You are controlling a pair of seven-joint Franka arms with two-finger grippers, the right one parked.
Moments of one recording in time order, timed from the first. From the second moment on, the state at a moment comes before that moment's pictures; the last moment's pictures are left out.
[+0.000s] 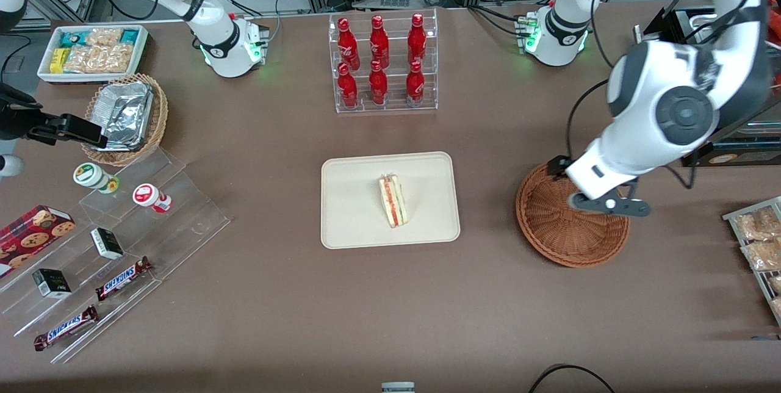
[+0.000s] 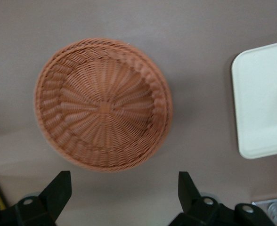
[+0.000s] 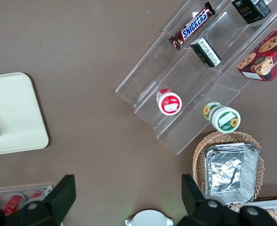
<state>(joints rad) -0.15 0.18 -0.07 -1.71 0.03 1.75 -0.04</state>
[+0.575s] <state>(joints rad) -0.10 0.04 -0.07 -1.70 0.02 1.54 0.01</state>
